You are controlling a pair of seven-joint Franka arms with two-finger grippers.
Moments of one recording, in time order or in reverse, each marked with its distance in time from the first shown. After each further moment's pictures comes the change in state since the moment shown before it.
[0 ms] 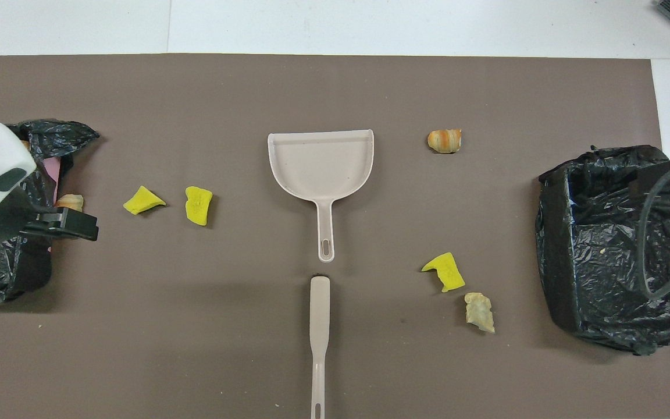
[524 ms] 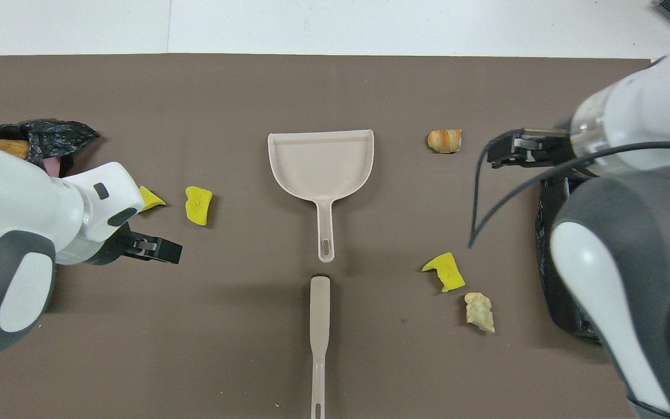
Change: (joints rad) left arm -0.160 -0.029 -0.004 -0.176 -0.091 0.140 -0.016; right arm 0.212 0.140 0.010 -0.059 -0.001 0.270 0.238
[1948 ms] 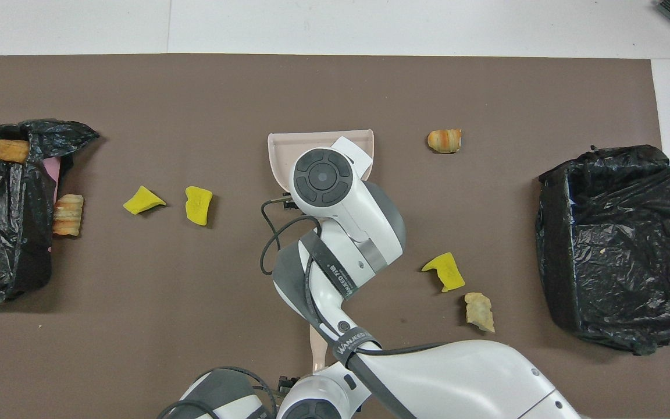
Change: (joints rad) left arm -0.770 0.000 -0.002 -0.416 -0.018 0.462 -0.719; right arm 0.365 0.434 -0.004 0.011 0.000 0.411 0.130
